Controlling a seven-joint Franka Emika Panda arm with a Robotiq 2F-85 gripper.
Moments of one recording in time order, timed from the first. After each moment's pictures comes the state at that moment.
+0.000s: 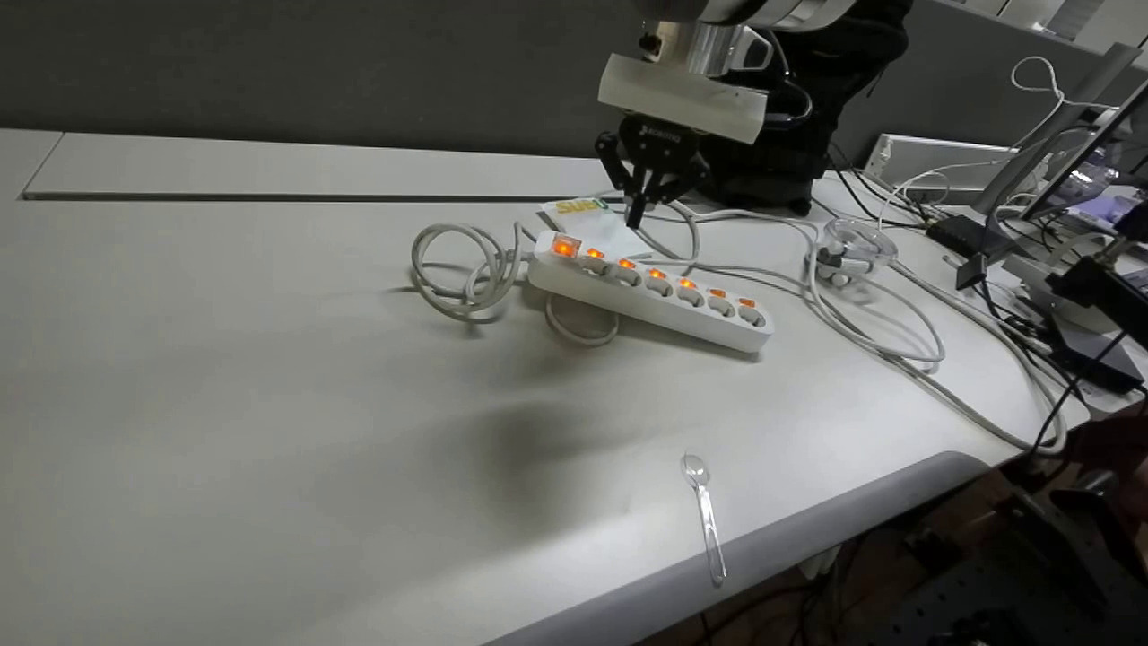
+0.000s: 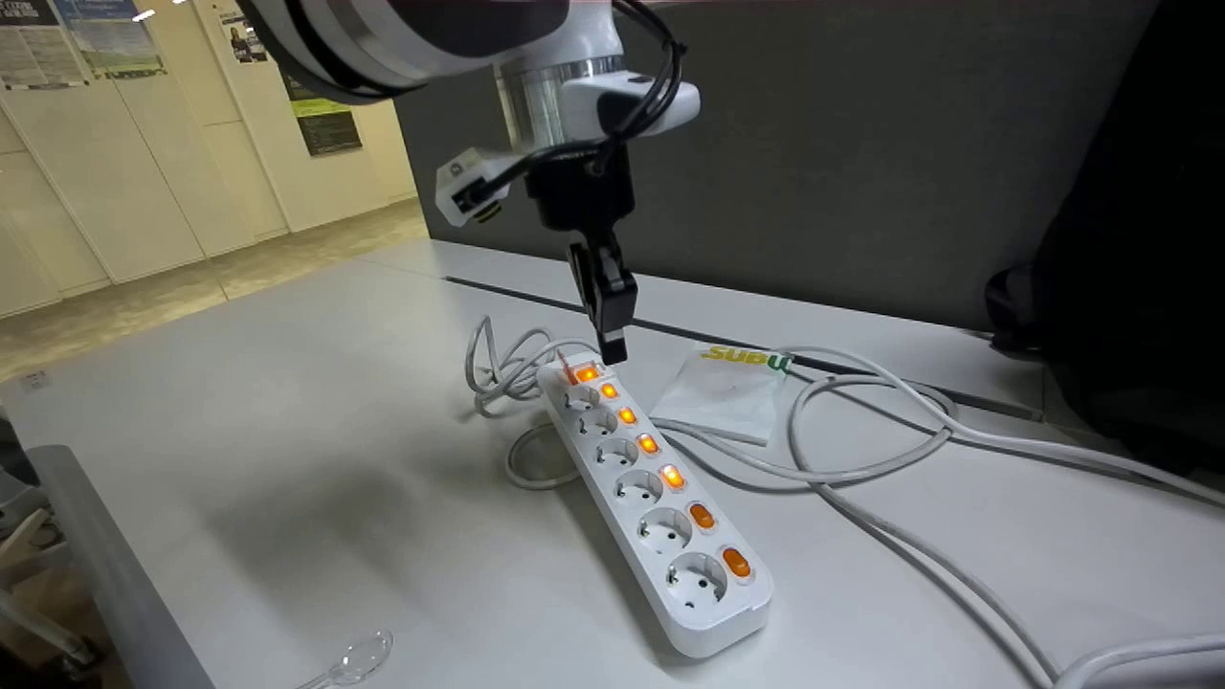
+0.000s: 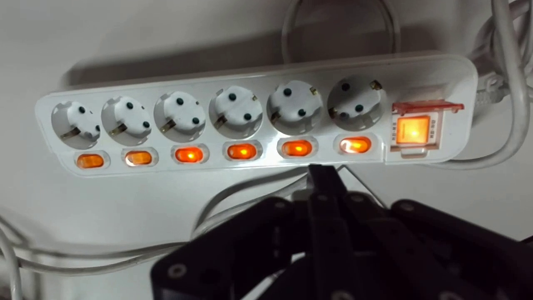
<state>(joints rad) 0.05 0.43 -0.12 -2.11 -0.01 2.57 0.60</state>
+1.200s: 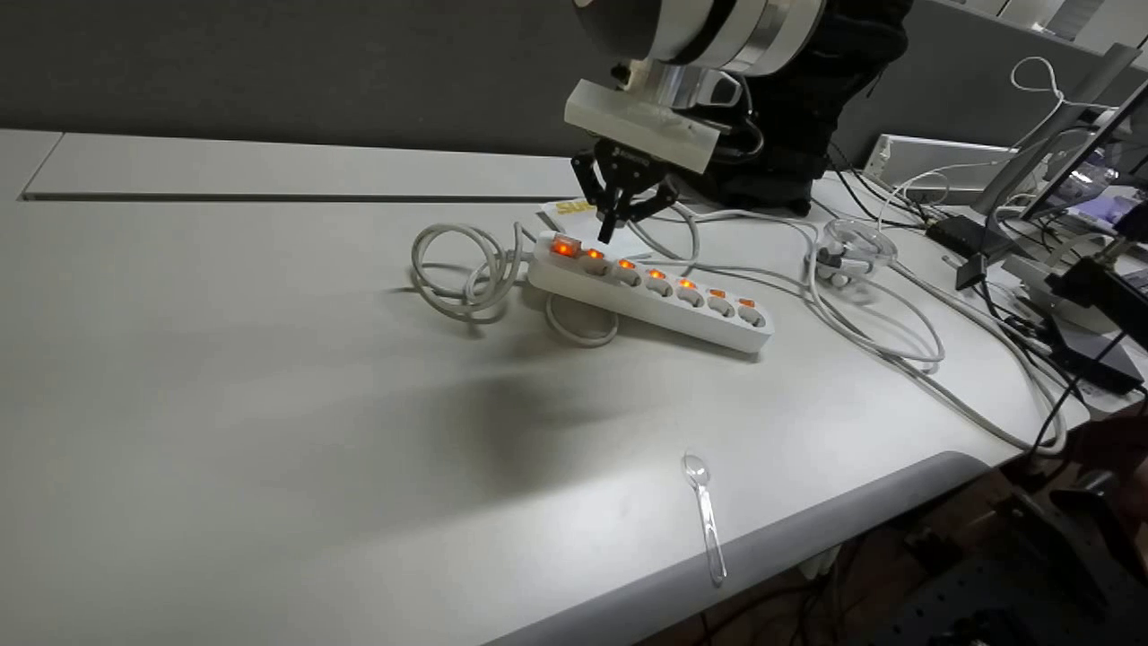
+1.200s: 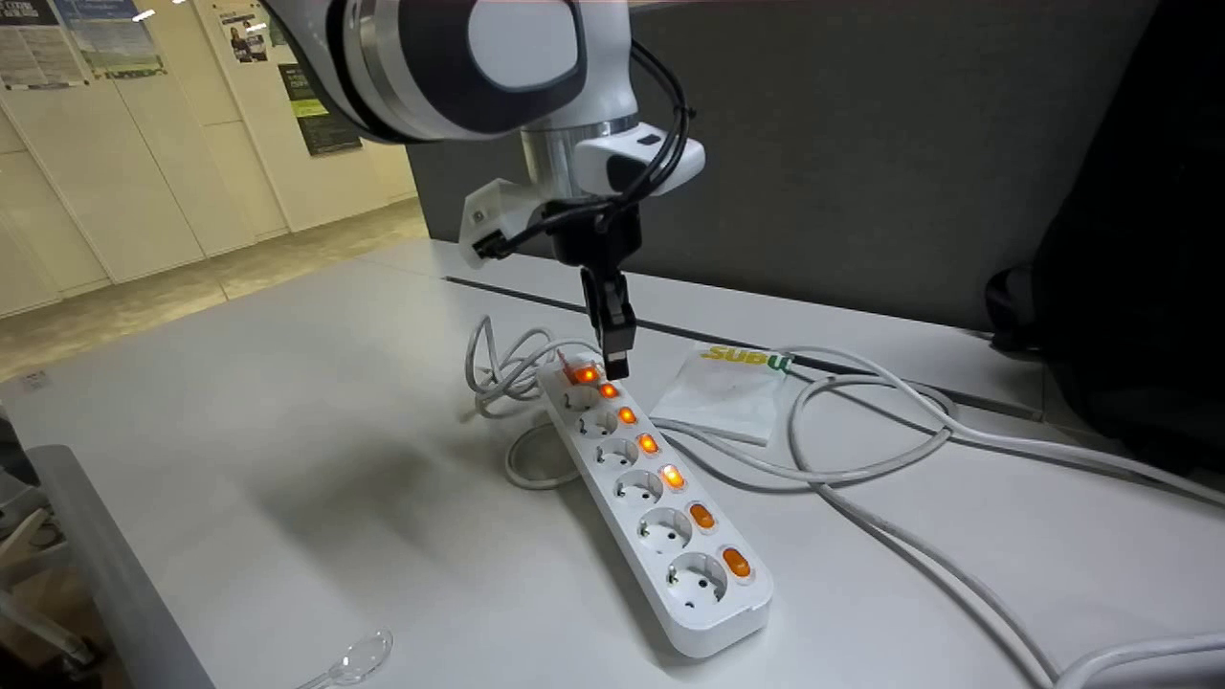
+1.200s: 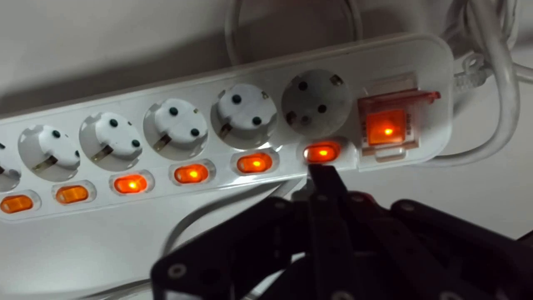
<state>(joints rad) 0.07 0.54 -0.12 -2.03 0.12 2.62 0.61</state>
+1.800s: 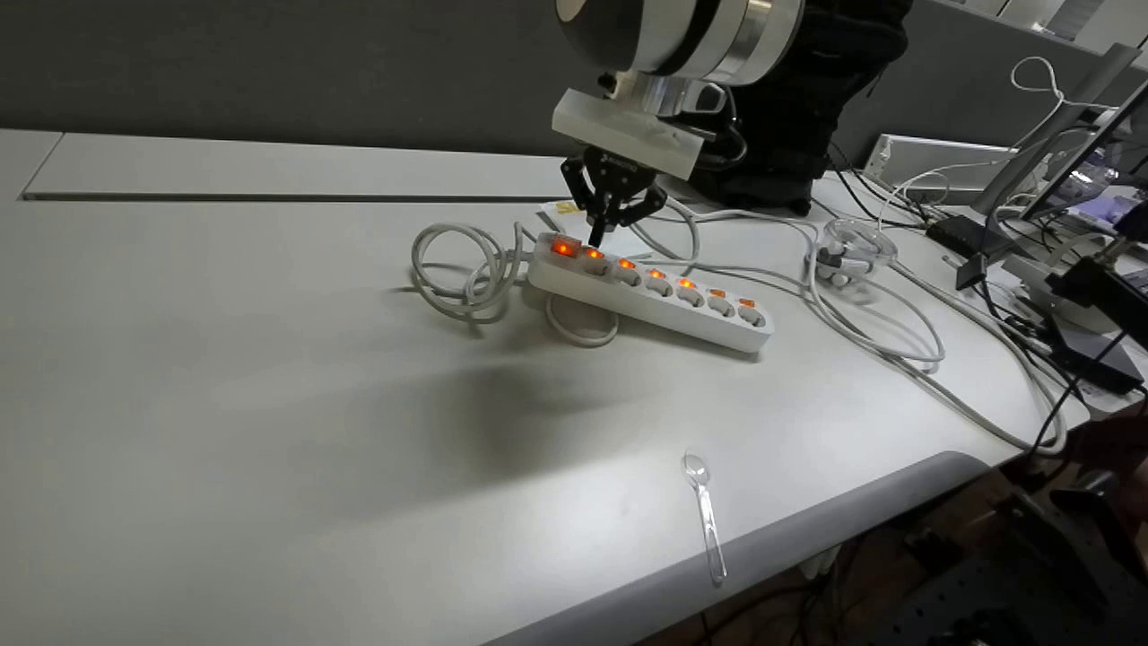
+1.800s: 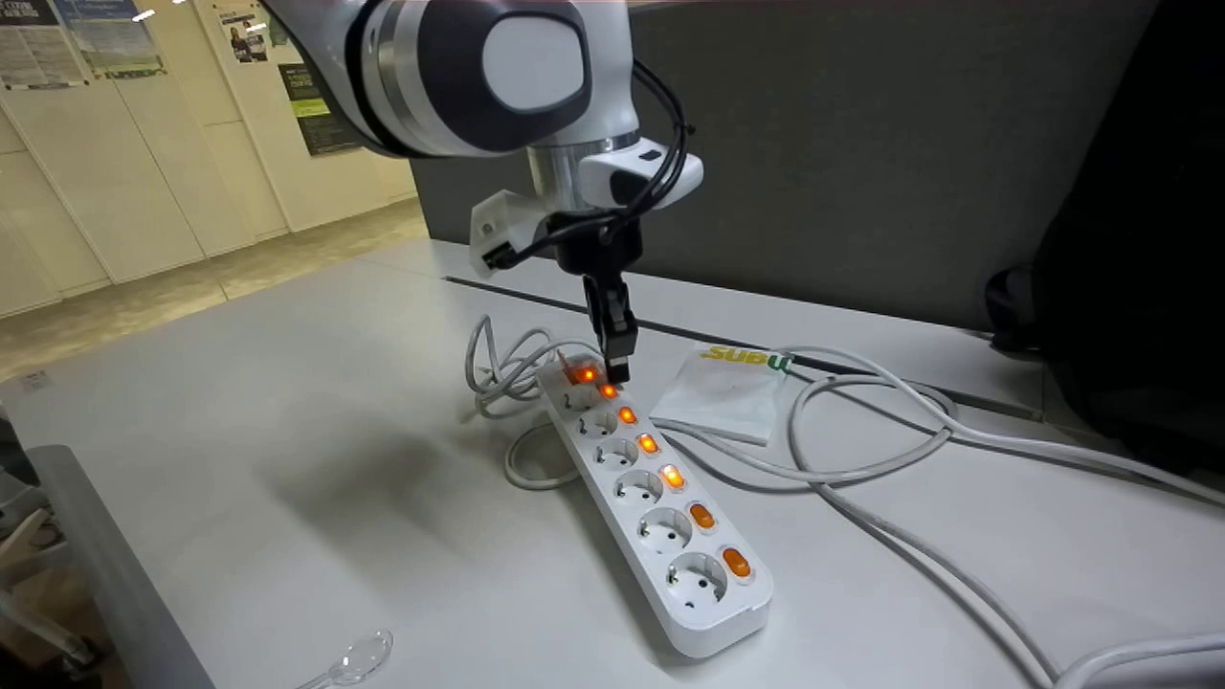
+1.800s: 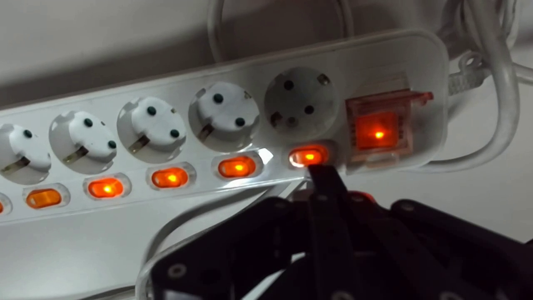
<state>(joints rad) 0.07 0.58 -0.12 -1.99 0.12 2.62 0.61</state>
